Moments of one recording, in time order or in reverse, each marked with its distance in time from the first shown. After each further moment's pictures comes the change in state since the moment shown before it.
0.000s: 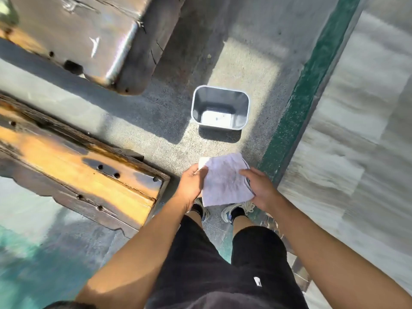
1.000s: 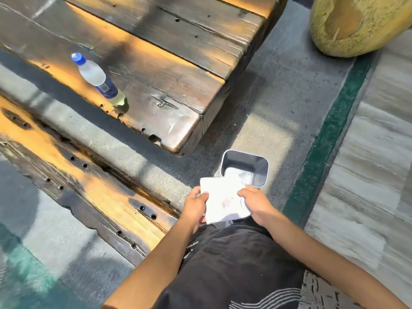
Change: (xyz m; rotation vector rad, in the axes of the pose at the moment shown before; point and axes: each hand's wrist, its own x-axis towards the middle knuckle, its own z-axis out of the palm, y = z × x) left_hand -0.078 0.131 -0.074 -0.140 0.139 0.089; right_hand -0.062 -0.129 0.121 -0.207 -0.027 -0.214
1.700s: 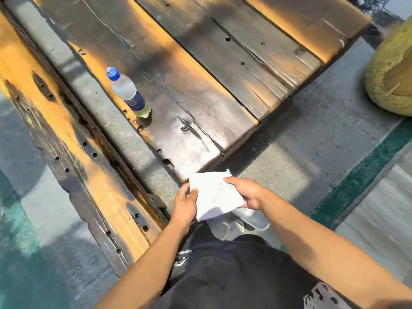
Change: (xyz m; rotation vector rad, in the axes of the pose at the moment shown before) left_hand 0.073 0.126 -0.016 -0.196 0.293 0.159; right_hand 0.108 -0.206 0.072 -0.328 -0.349 0.227
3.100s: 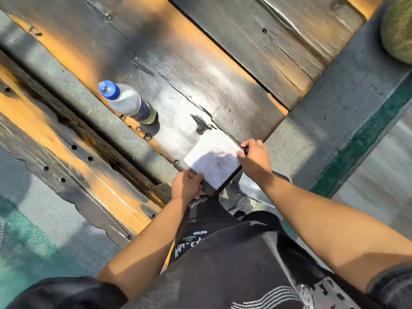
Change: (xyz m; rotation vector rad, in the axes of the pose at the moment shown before) left_hand 0.145 0.078 -0.066 0.556 -0.094 -0.183; right_hand 0.085 -0.093 0.064 -0.683 0.586 -0.375
